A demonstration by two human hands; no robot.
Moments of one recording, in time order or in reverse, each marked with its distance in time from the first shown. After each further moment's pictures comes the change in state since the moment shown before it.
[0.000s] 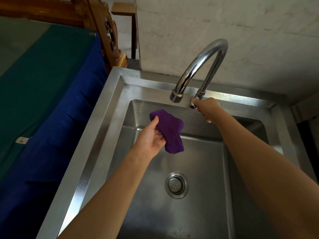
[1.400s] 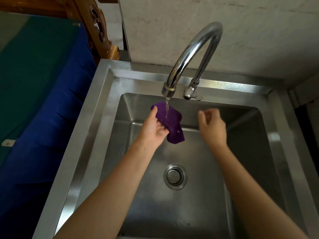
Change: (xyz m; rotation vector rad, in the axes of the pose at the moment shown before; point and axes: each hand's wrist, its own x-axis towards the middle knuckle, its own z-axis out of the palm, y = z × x) left_hand 0.035 -0.019 0.014 -0.043 0.039 -0.016; right_hand -0.067 0.072 0.023 0.067 0.361 -0.184
